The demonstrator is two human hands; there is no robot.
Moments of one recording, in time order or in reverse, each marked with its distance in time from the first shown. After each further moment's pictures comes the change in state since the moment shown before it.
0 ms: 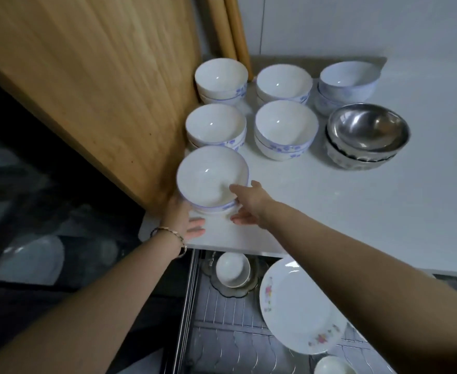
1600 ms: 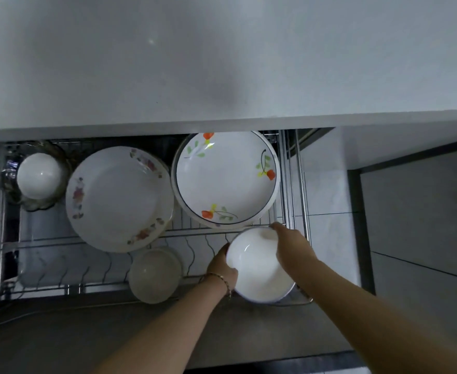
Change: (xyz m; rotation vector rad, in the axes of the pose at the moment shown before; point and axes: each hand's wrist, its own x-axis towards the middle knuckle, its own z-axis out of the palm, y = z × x) left_hand -0.113 -0.446 0.328 0.945 -0.411 -0.306; right_hand -0.054 0.409 -0.391 -0.951 0.175 0.179
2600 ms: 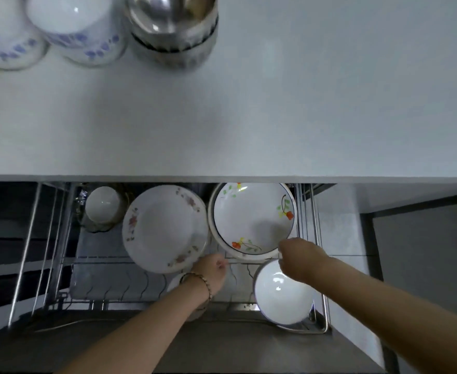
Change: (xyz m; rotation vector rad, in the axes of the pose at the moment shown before) left_hand -0.070 0.028 -0.105 0.206 0.121 0.101; right_hand -0.041 -0.068 -0.084 -0.400 -0.153 -0.203
